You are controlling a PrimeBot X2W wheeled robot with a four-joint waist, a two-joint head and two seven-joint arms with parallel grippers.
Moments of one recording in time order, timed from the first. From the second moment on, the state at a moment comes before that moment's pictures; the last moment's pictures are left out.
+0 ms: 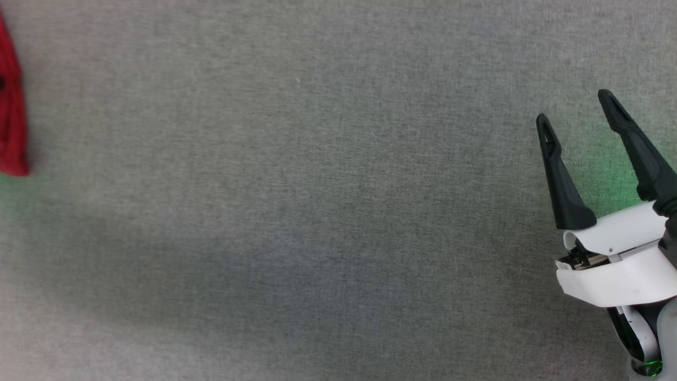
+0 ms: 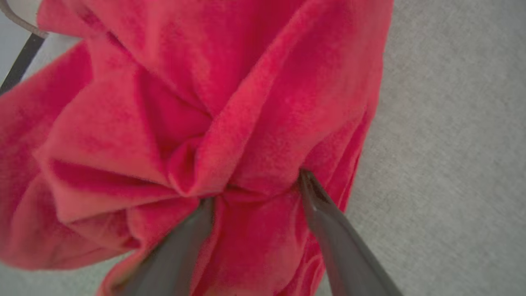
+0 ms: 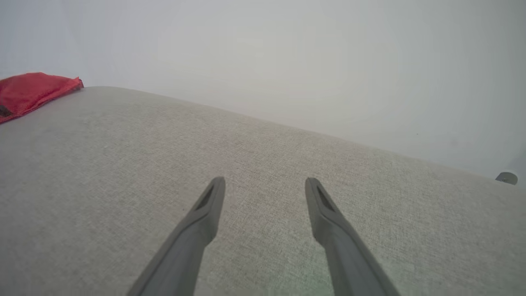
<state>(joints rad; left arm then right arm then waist) -1.05 0.56 0.15 0.78 -0.59 0.08 0.81 -0.30 -0.23 0.13 -0.32 0.09 0.13 -0.02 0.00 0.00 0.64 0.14</state>
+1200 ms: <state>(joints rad) -1.29 0.64 -0.02 0.83 -0.43 -0.02 0.40 -0.17 -0.11 0.13 -0.18 0.11 0.13 -0.05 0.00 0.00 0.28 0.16</state>
